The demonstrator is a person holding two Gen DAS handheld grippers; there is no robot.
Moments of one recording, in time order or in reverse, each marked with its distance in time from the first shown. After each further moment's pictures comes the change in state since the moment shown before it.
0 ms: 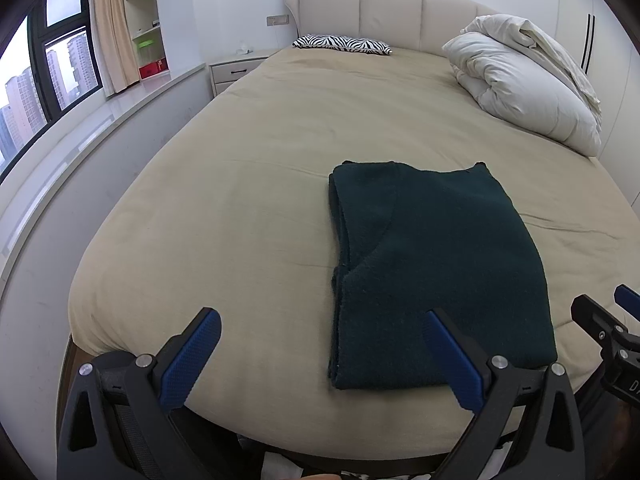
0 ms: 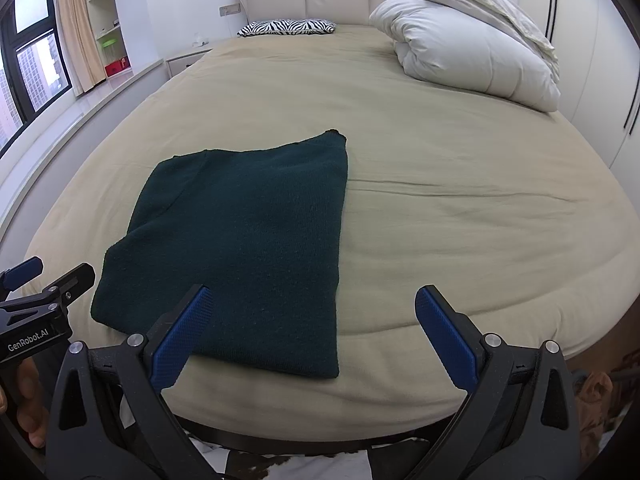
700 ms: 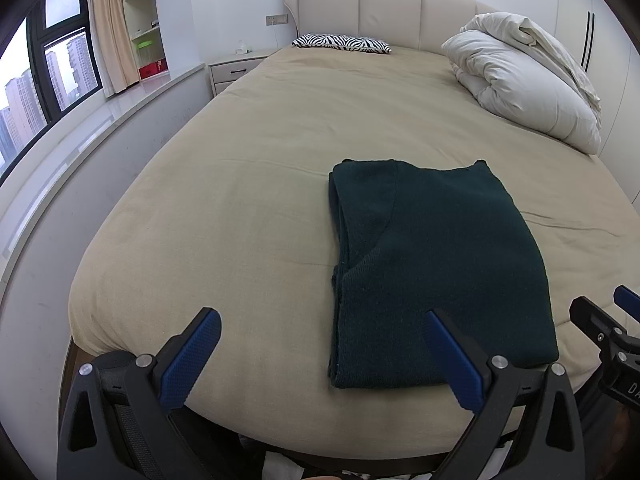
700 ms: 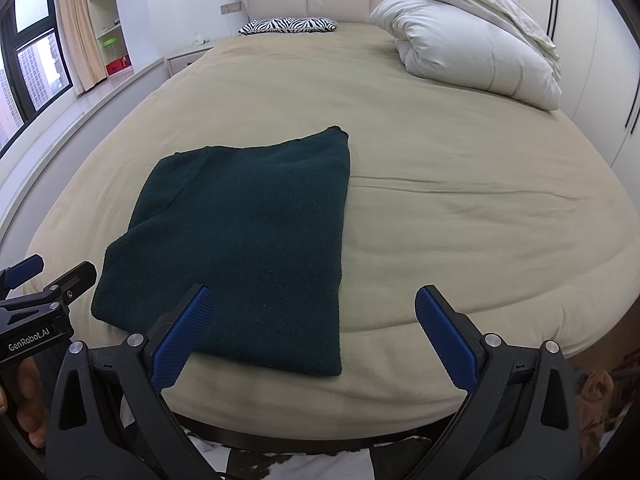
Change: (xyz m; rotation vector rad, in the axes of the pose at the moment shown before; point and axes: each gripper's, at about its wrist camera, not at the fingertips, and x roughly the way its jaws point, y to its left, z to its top) left arm 0.000 -0.001 -0.001 0.001 0.001 0.001; right arm 0.003 0.001 -0.003 0.001 0.007 0.005
